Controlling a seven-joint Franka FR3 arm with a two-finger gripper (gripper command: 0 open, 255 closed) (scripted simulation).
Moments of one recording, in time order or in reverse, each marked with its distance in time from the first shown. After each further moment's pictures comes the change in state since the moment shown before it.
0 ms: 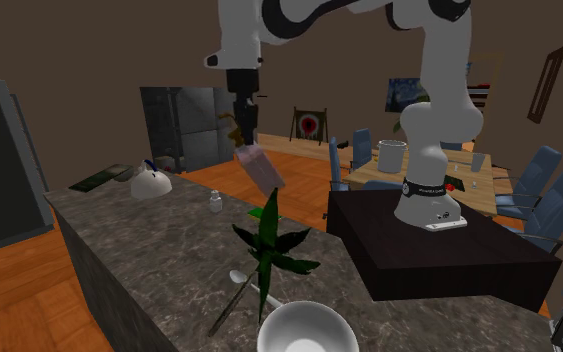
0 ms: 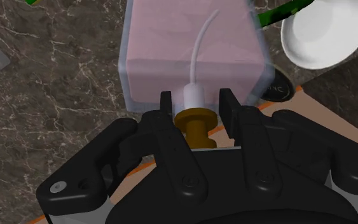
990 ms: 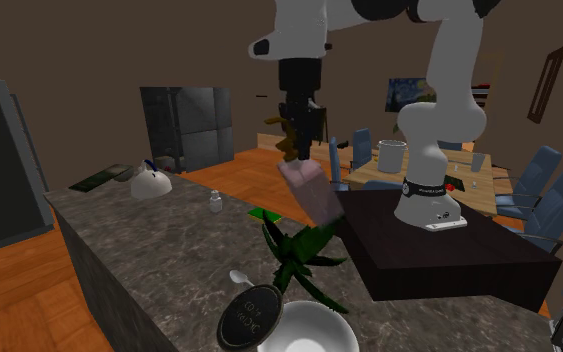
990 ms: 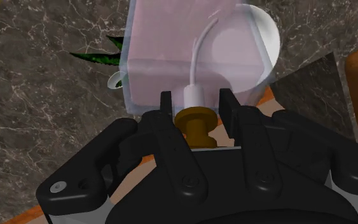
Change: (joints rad) arm 0.166 -0.163 0.167 -0.185 0.023 0.020 0.324
